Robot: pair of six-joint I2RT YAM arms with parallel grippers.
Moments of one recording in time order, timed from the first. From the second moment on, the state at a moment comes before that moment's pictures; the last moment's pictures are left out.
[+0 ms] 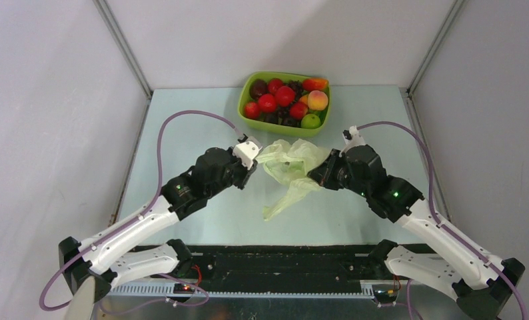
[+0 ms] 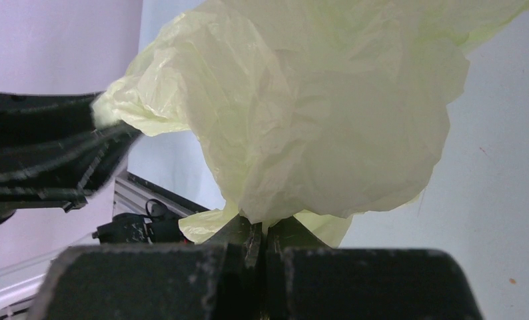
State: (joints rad) left arm -0.84 0.98 0.89 -0.32 -0.14 0.12; right arm 0.74 0.89 0.93 -0.52 0.04 0.83
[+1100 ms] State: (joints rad) left arm -0.85 1.20 1.17 -0.61 0.09 -0.38; right arm 0.85 0.66 1.01 -0.63 0.28 0.62
